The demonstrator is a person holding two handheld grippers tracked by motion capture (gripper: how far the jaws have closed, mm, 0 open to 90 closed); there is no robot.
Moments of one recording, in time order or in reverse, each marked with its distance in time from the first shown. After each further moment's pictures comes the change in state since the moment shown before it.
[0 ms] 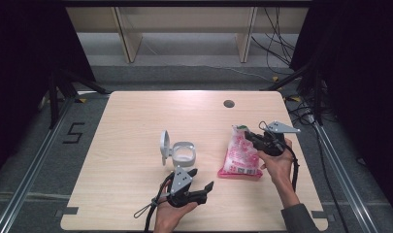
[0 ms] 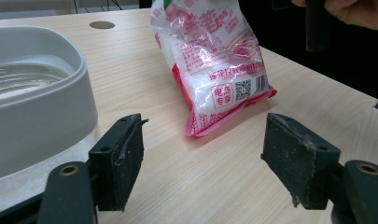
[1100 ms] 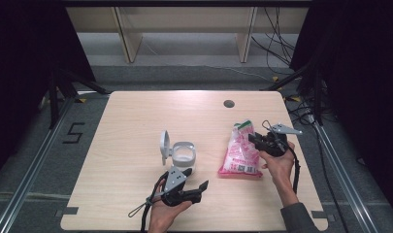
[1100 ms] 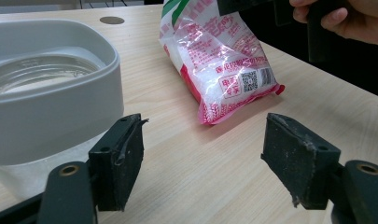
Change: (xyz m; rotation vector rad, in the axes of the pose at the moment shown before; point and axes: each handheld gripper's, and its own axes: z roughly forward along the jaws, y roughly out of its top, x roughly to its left) left arm 0.010 -0.001 -0.010 0.014 0.022 -0.029; right arm -0.020 -0.016 0.009 0.020 -0.099 0.087
